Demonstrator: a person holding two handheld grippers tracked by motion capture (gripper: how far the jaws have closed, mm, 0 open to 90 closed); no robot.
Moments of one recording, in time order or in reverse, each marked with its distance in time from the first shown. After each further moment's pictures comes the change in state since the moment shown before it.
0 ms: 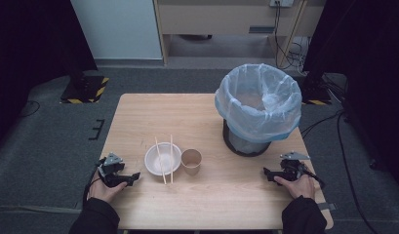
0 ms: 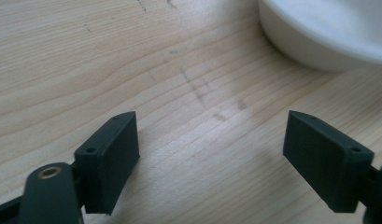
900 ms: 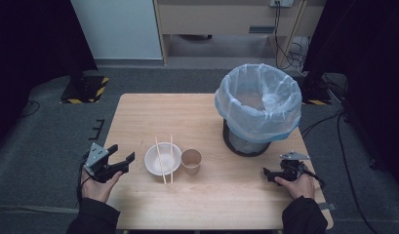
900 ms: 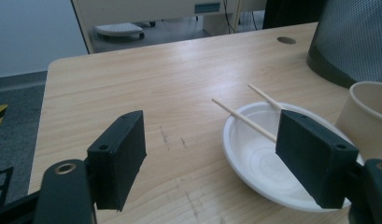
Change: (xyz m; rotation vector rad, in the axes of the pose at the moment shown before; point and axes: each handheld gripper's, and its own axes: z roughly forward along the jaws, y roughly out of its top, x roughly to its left) left arm -0.024 0.038 -0.055 -0.393 0.089 -0.007; right arm 0.000 0.000 0.000 0.000 0.010 -0.019
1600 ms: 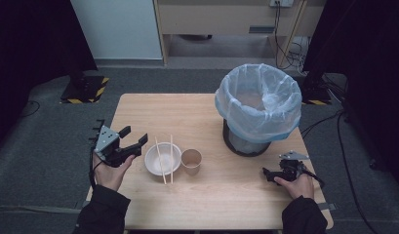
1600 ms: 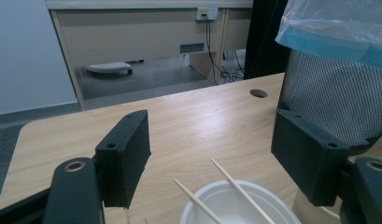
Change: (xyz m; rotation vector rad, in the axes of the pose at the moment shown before) left arm -0.037 0.061 0.019 -0.106 -0.041 0.020; right arm 0.002 0.001 0.001 -0.004 0.000 -0.002
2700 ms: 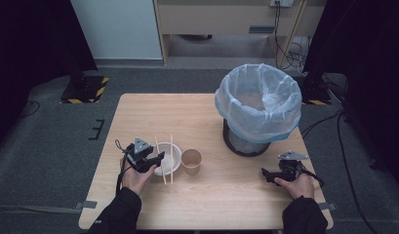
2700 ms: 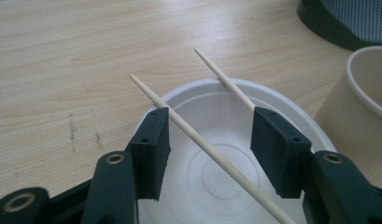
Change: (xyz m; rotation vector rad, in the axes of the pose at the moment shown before) left arm -0.026 -0.070 0.061 0.367 0.011 -0.017; right arm 0.002 0.001 0.001 -0.001 0.026 -0.021
